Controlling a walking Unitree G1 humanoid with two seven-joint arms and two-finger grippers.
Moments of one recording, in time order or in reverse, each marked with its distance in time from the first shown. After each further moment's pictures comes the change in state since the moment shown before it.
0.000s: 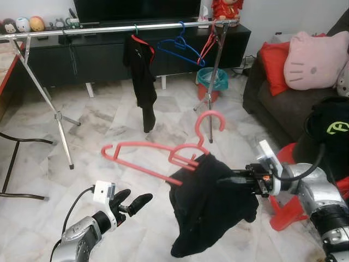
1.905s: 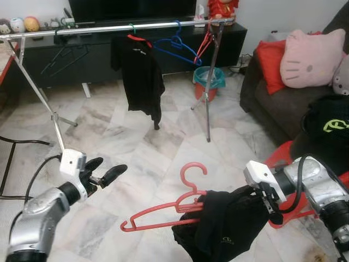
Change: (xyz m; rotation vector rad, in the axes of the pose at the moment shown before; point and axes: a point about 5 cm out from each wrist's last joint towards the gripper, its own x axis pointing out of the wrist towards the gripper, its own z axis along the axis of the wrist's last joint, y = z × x) left arm -0.022 0.026 0.075 0.241 -0.069 0.190; right arm -0.008 0.002 -0.012 -0.212 0.521 0.080
